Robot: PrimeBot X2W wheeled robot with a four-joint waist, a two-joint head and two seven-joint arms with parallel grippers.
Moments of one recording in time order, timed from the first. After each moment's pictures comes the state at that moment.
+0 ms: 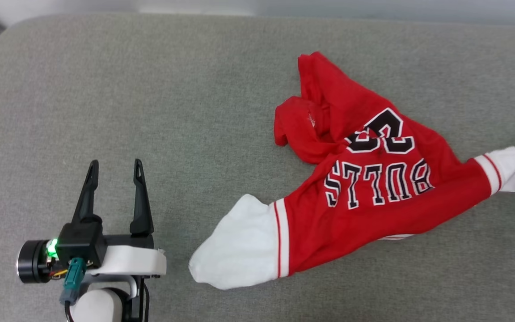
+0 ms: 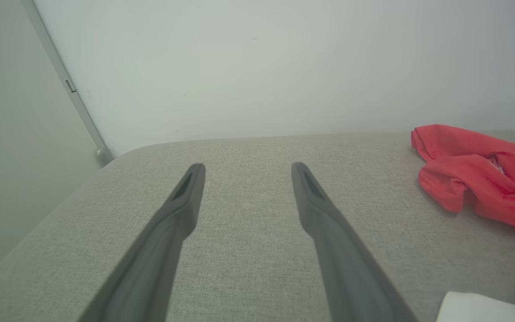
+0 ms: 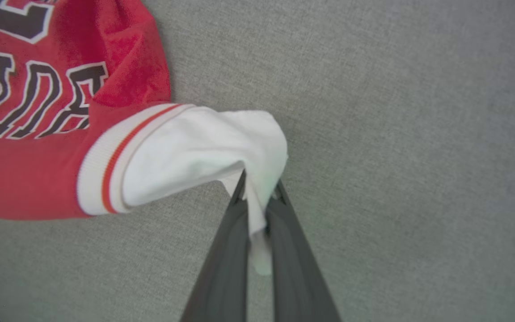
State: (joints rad) left arm -0.10 0.12 -0.06 -0.03 -0.08 0.13 -0.26; right arm -0.70 -1.03 0.74 0.26 1.08 0.13 0.59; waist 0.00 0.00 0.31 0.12
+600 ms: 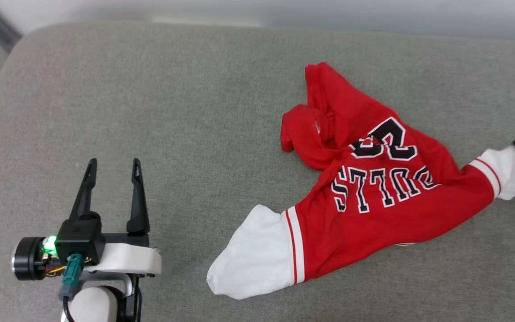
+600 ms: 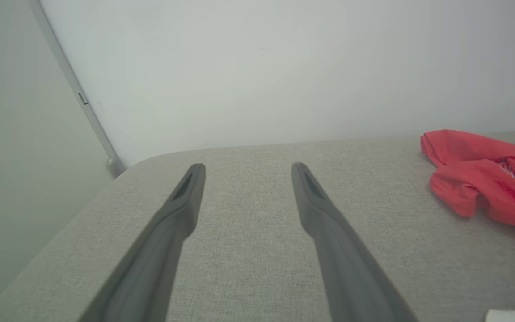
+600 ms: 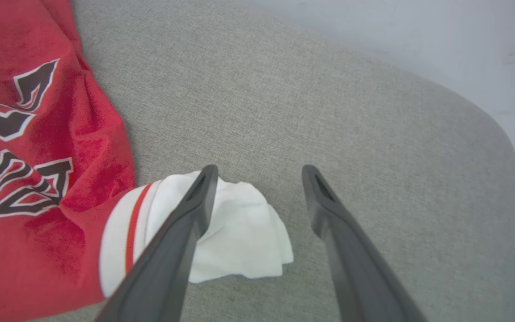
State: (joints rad) left arm -0.14 0.11 -0.04 0.01 -0.05 0.09 -0.26; right arm -0.73 -0.83 0.71 0.54 0.85 0.13 0.29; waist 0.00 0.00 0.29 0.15
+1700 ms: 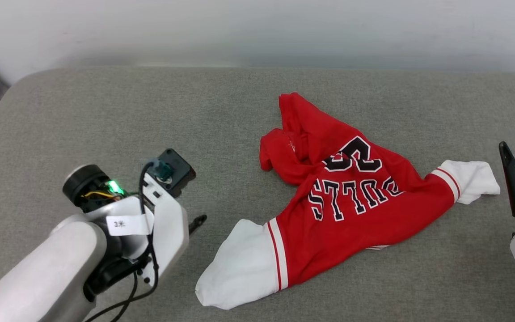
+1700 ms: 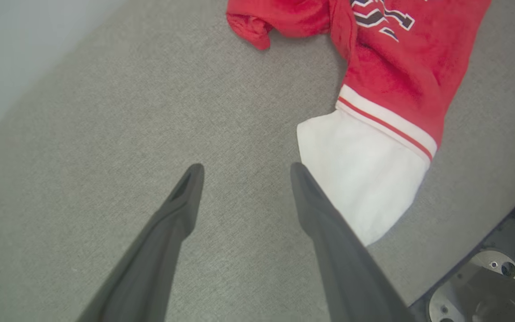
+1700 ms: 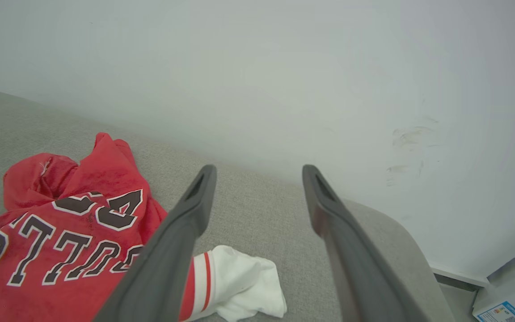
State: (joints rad) left arm -0.53 0.66 -0.65 -0.12 -0.62 -0.13 0.72; right arm -0.16 -0.43 -0.05 -0.03 0.20 0.13 0.00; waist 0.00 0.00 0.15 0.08
